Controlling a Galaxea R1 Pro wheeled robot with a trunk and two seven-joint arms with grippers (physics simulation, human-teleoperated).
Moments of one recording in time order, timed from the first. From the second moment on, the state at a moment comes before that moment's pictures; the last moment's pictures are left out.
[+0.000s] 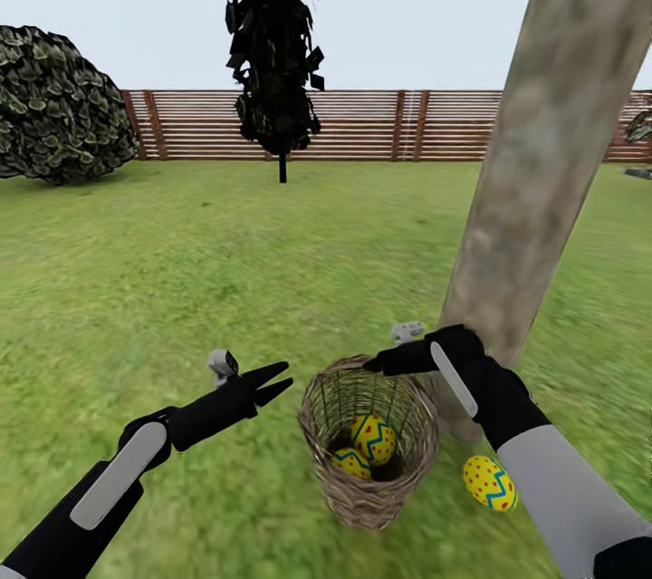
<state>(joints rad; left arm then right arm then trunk) -0.42 0.29 -0.35 -1.34 1.38 0.69 -0.61 -0.81 -0.11 0.32 -1.06 -0.26 1.00 0.29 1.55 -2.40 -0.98</state>
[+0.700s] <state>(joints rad) -0.41 0.29 -0.35 -1.33 1.38 0.69 -0.61 -0.81 -0.01 0.39 -0.82 -0.25 0.99 0.08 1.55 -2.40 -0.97</state>
